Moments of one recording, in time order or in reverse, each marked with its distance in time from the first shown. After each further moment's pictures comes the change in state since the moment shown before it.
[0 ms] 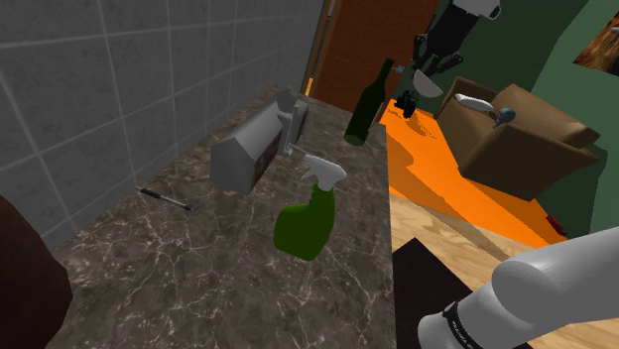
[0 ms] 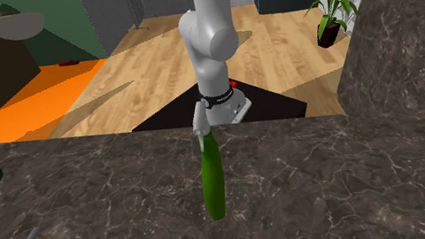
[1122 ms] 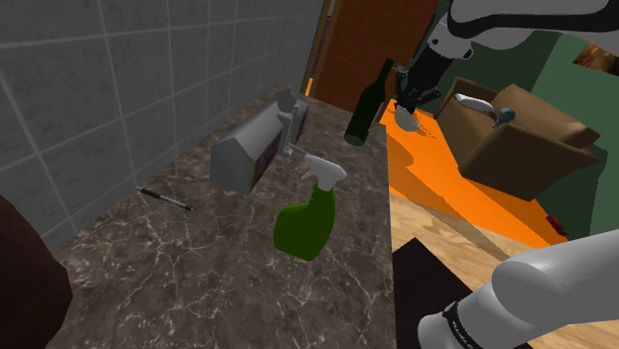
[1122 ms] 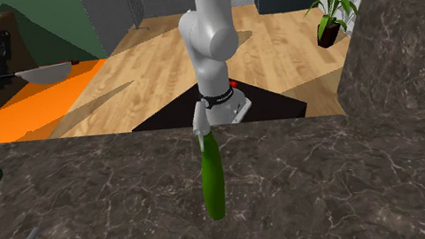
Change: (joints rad) arm 0.002 -0.030 0.002 -0.263 0.005 0.233 -0.005
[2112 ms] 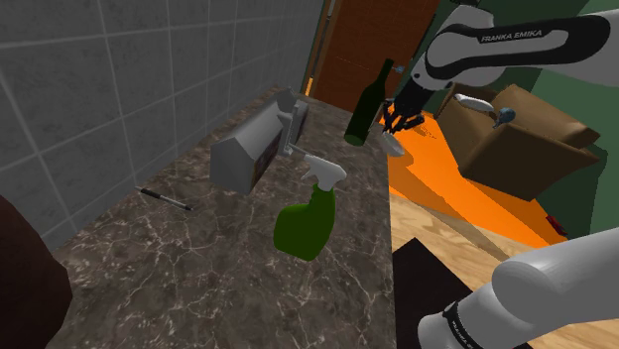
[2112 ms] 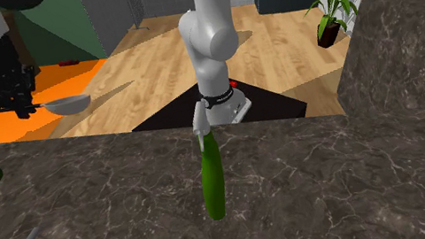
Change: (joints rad) arm 0.002 0.022 0.004 -0.182 0.002 0.204 -0.003
